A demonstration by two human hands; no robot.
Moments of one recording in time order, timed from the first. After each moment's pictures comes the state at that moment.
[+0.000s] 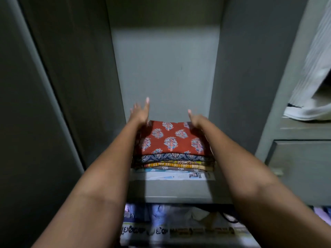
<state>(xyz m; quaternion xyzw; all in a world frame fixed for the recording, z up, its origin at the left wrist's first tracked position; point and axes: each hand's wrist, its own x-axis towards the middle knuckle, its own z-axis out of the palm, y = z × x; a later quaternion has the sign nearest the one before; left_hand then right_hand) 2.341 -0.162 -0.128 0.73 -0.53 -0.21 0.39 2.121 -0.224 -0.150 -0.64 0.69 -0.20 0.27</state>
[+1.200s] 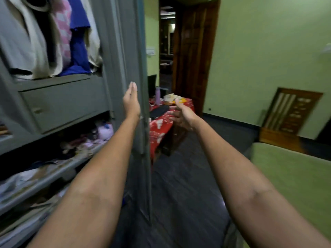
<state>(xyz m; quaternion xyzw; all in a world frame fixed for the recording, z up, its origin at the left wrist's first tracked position) 1.789 0.411 -0.125 0.22 -0.58 -0.59 0.51 1.672 0.553 -0.146 -0.28 0.64 -0.62 0.35</state>
